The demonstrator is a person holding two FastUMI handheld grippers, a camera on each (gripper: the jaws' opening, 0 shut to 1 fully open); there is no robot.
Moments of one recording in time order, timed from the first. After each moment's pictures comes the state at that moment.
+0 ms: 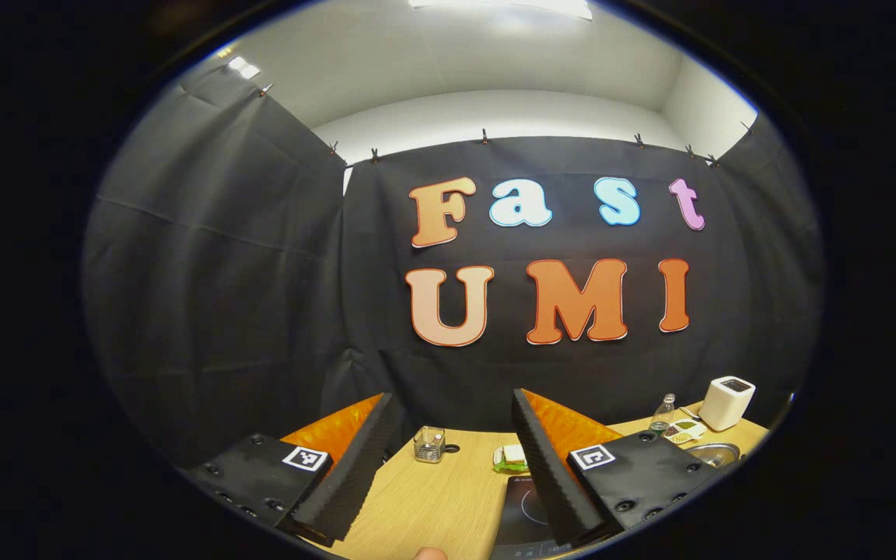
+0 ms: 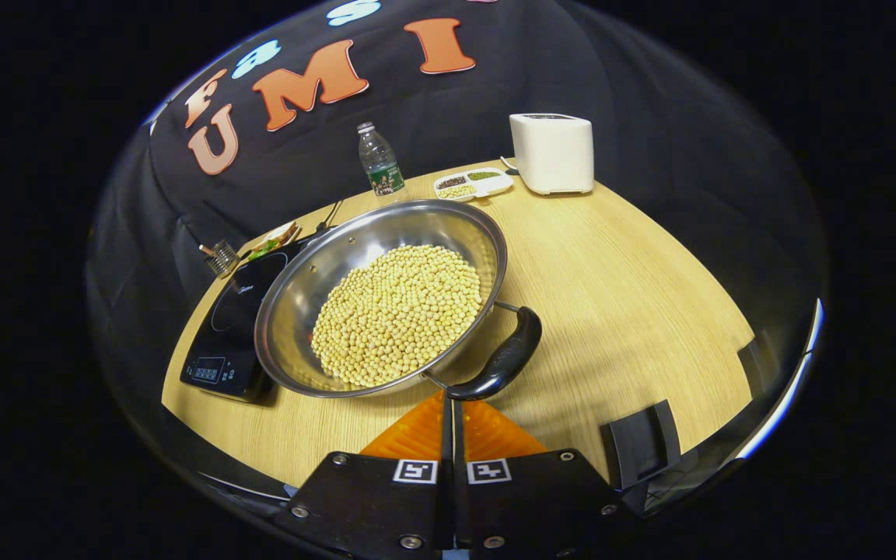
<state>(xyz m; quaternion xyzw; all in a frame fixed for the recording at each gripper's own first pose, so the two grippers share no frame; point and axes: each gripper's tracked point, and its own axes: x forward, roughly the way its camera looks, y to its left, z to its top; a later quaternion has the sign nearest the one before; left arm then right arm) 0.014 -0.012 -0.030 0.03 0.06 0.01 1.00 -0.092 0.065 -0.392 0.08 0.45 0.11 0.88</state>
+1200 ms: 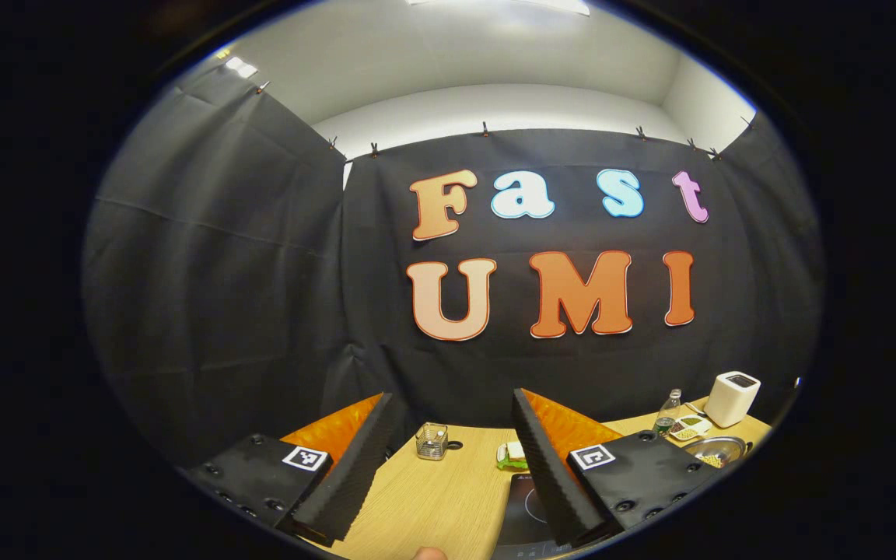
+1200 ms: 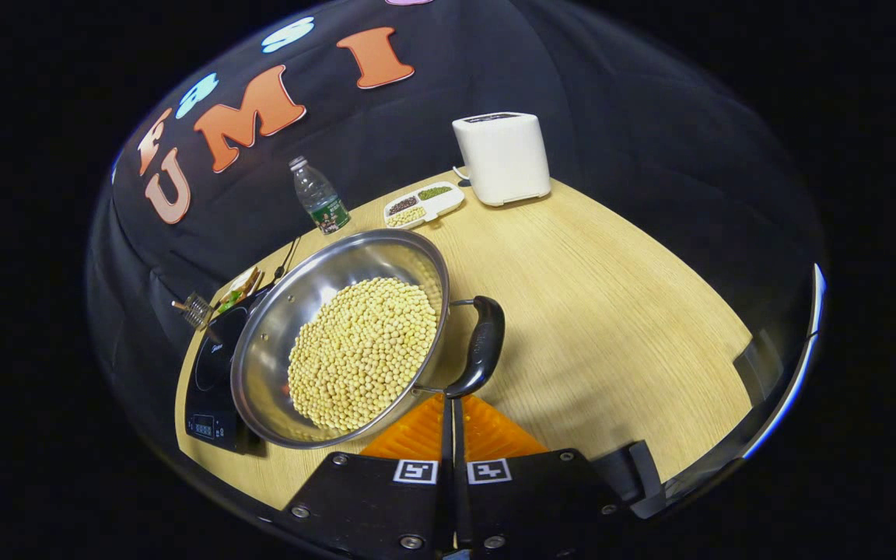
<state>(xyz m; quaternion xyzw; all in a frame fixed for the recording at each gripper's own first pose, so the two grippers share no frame) 0.028 -0.013 -0.045 0.04 0.07 0.01 1.00 -0.027 0.030 -0.401 0.13 0.45 0.04 0.88</state>
